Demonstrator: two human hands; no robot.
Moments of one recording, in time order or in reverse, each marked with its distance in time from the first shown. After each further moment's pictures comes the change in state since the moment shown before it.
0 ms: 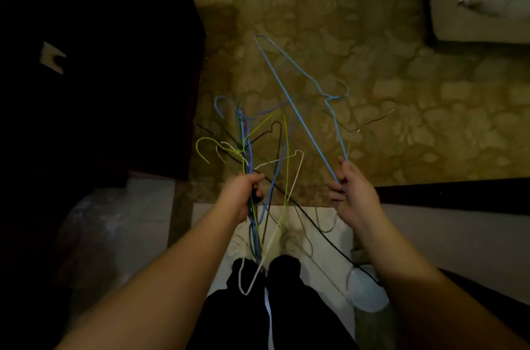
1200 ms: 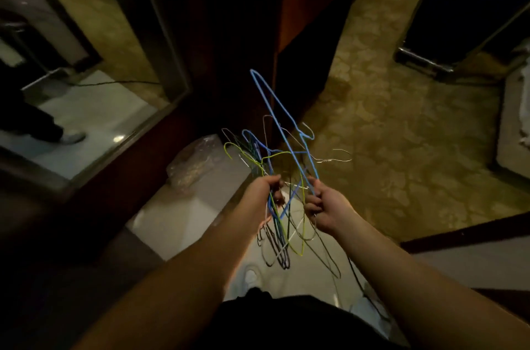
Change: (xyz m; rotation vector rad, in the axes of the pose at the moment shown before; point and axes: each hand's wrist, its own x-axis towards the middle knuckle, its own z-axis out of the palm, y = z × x) left_hand -0.376 -0.223 -0.179 -0.561 0.033 0.283; right_hand -0.392 0.199 -0.021 -0.395 -0.386 0.275
